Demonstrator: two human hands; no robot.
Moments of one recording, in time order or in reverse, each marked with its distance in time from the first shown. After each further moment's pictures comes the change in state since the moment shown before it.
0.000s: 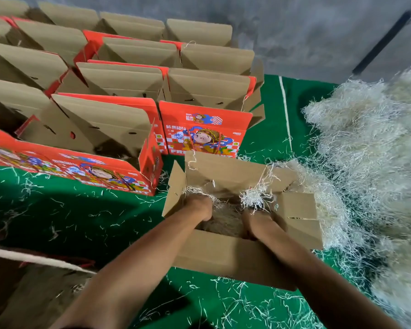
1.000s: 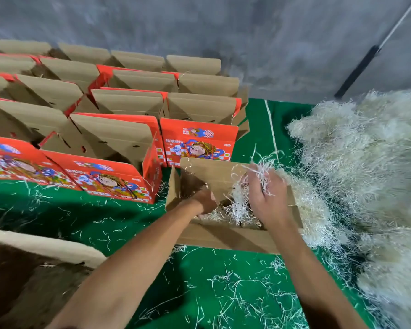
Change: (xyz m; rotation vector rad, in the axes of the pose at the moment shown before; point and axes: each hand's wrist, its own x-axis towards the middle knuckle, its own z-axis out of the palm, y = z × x) left_hand -0.044 0.007 -0.026 -0.486 0.212 0.063; right_hand -0.117 0.005 -0.048 0.992 1.036 -0.269
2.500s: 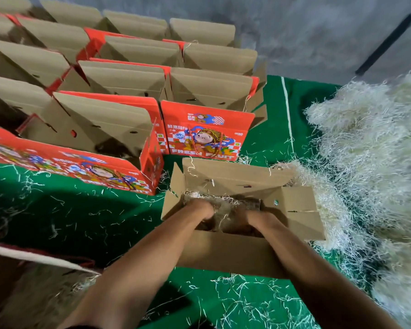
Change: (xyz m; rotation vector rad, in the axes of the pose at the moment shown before) left_hand 0.038 -0.022 0.030 0.494 -0.385 -0.089; right_hand 0.038 0.105 0.110 -0.809 -1.238 0.280
